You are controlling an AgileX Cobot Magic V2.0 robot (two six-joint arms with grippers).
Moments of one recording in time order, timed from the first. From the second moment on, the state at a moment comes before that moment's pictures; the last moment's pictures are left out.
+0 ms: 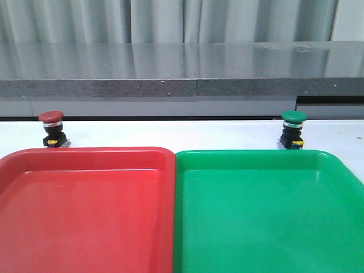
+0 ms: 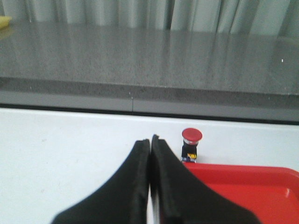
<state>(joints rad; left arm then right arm) 0.02 0.23 -0.44 -0.01 0.50 -0.06 0.03 -0.01 0.03 0.01 0.09 0.02</state>
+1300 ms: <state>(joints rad) 0.02 0.66 -0.79 -0.02 0.96 -0.06 0.03 -0.01 0.03 0.01 0.09 0.02</state>
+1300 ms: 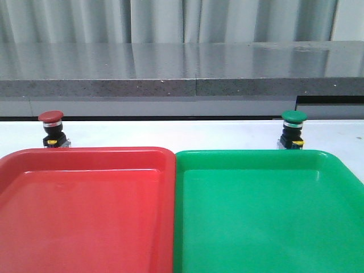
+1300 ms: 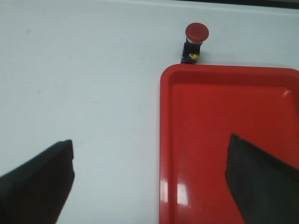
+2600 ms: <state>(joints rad) -0.14 1.76 -1.32 -0.07 0.67 -0.01 0.03 -0.01 0.03 0.01 0.09 0.02</state>
